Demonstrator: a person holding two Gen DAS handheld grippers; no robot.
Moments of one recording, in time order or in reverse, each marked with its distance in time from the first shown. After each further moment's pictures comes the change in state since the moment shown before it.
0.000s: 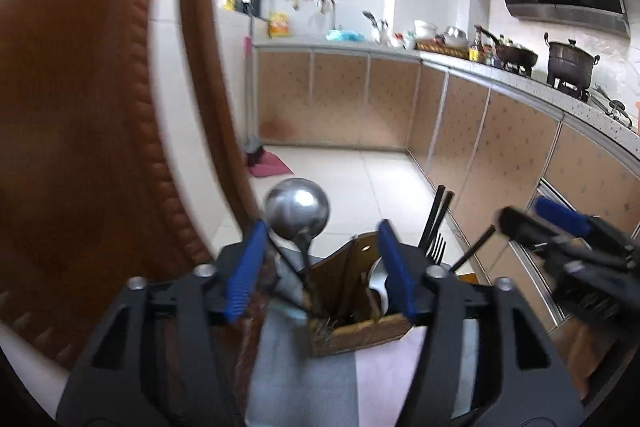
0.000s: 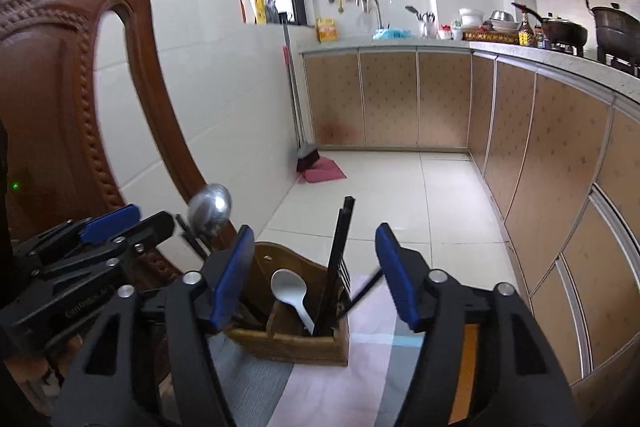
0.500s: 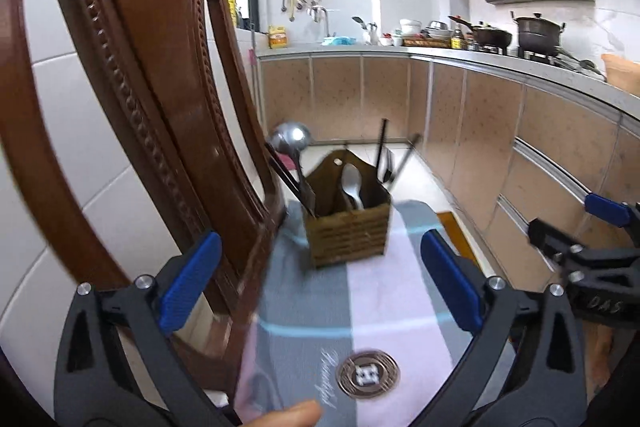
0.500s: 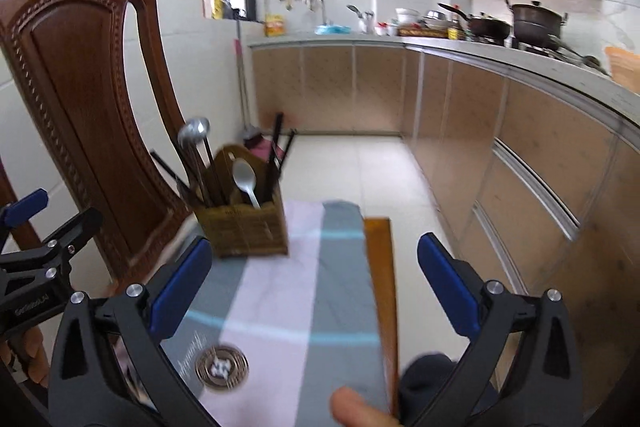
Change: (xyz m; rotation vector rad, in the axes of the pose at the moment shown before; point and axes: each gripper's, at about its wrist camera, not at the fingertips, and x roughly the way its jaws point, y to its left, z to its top) left arm -0.150 -0.043 -0.099 0.084 -0.007 0.029; right arm -0.160 0.003 -0.111 -0.023 0.067 -0.267
